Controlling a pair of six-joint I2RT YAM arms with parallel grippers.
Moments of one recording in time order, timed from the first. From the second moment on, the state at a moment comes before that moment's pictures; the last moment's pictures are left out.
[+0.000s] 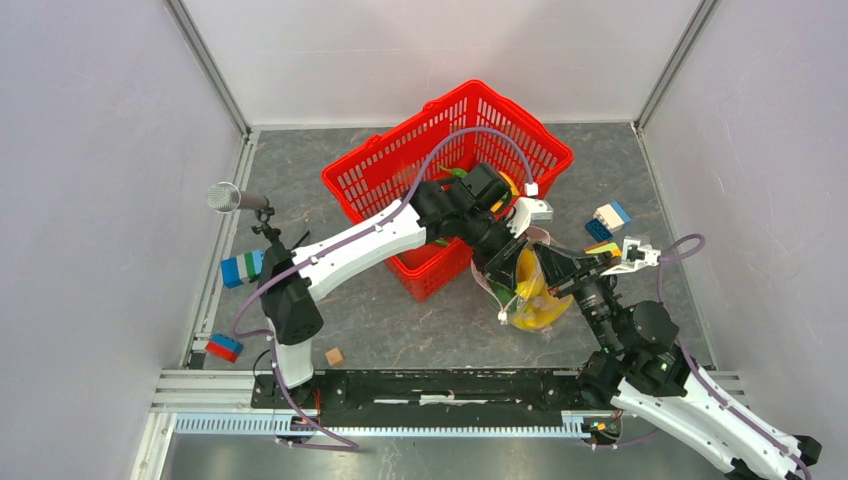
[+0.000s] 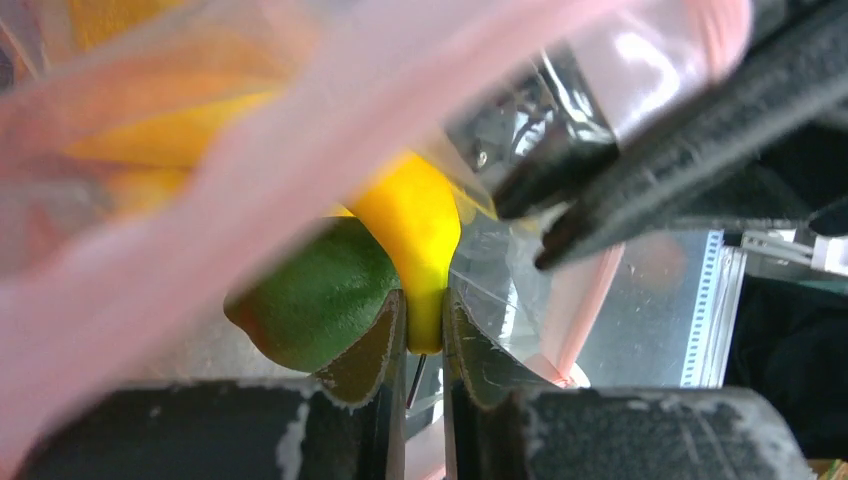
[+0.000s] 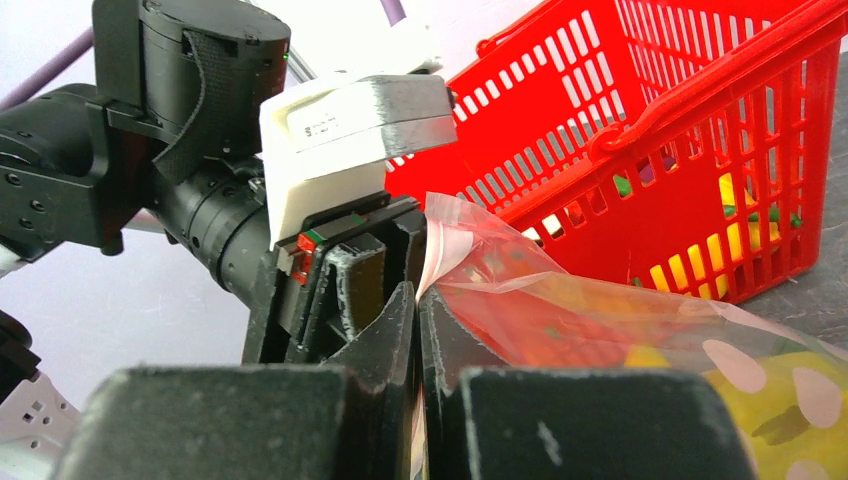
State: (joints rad) left arm -1.00 1.86 1.83 -0.87 0.63 -0.02; right arm 0.92 0.24 0.45 0.01 0.47 0.52
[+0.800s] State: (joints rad) left arm -1.01 1.71 1.74 -0.72 0.66 -0.07; right arm 0.92 0.13 0.41 -0.02 0.61 0.58
